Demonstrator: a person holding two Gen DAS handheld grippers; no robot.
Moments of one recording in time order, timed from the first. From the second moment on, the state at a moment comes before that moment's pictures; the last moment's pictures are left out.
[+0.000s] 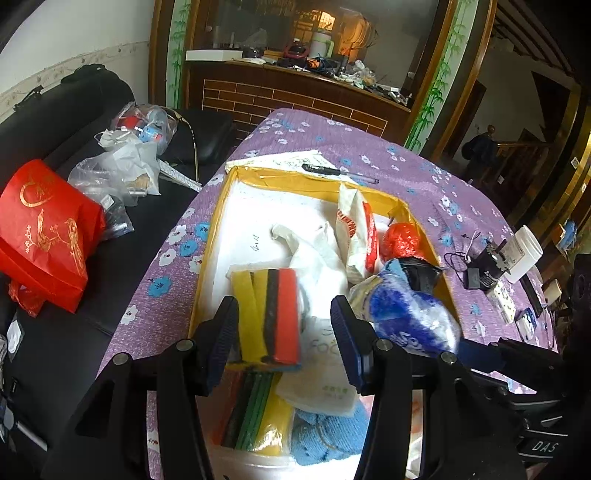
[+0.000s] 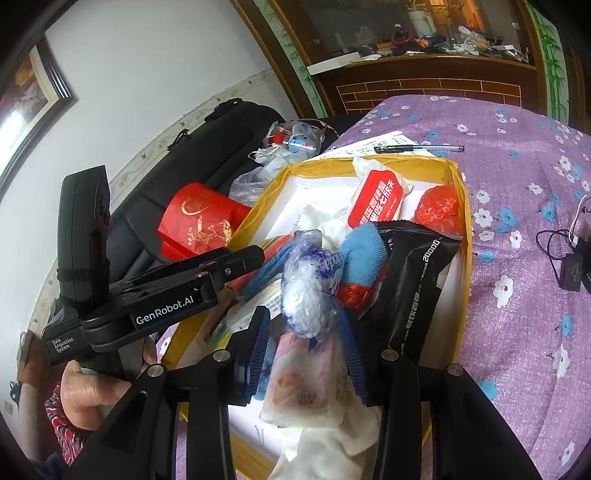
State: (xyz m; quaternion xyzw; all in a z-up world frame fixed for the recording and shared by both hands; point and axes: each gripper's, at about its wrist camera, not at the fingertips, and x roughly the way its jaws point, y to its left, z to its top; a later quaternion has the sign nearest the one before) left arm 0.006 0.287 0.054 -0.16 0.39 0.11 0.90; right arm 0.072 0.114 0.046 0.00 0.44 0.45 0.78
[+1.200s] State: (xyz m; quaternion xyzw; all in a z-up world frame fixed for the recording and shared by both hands) left arm 0.022 0.138 0.084 -0.10 0.40 0.02 0.91; right arm 0.104 -0.071 0.061 0.12 0.41 0.38 0.82
